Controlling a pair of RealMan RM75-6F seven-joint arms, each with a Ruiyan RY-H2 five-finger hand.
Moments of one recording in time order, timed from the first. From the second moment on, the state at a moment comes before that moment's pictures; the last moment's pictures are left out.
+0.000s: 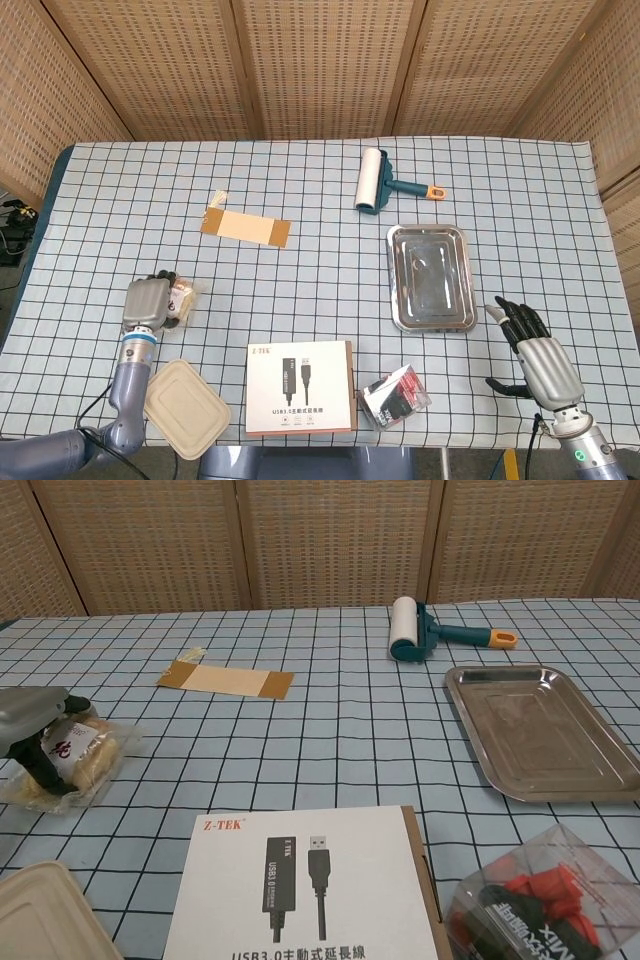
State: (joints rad) left arm -0.54 -1.65 -0.17 -1.46 0.79 1.21 0.70; right arm 0.16 -1.11 -0.03 -1.69 -1.62 1.37 0.12
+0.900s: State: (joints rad) left arm -0.92 -1.85 -0.39 -1.40 0.89 1.11 0.79; right arm 0.17 -1.08 0.03 -1.64 -1.50 1.34 0.24
